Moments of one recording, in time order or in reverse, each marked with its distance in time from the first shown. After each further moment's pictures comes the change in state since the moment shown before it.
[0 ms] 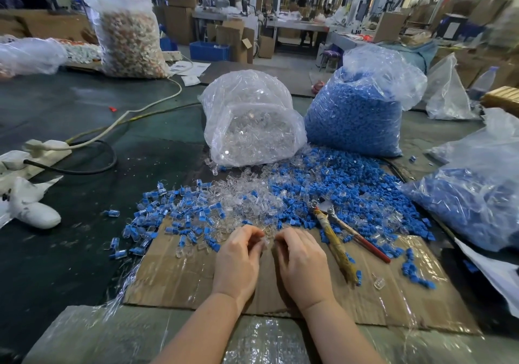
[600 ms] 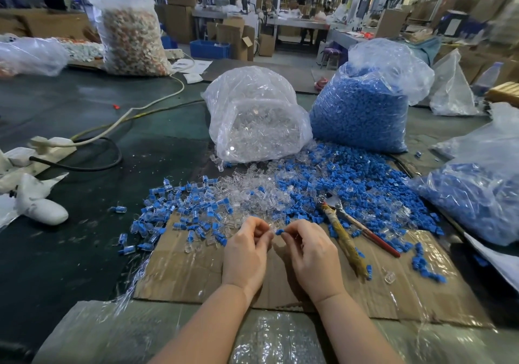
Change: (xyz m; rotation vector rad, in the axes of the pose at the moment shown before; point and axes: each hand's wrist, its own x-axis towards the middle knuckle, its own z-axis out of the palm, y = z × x) left_hand 0.004 -0.004 -0.001 -0.143 0.002 -0.073; right_hand 0.001 0.002 0.001 0.100 0.037 0.022
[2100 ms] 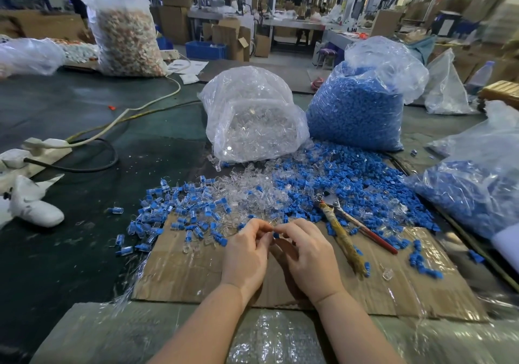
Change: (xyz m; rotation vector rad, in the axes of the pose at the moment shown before) left_hand -0.001 0.000 -0.002 -0.047 -0.090 0.044; right_hand -0.001 0.004 0.000 0.009 -0.070 -0.099
